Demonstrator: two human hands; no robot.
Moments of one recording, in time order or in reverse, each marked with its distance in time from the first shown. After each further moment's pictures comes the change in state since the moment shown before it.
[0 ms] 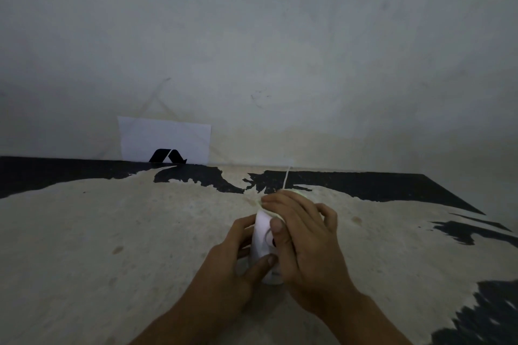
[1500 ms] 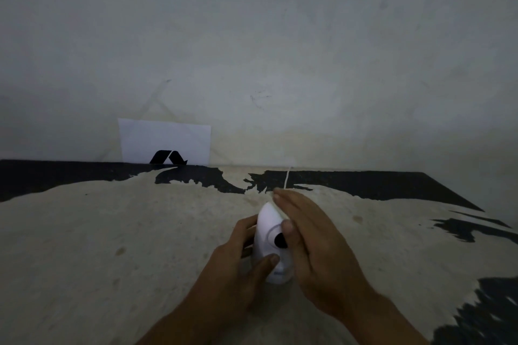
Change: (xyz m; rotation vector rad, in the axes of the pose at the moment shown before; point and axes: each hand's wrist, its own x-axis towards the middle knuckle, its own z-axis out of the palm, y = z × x) left_hand -0.005 0.015 -0.014 -0.083 -0.075 0.090; right_hand -0.007 0.008 -0.009 0.137 -0.166 0.077
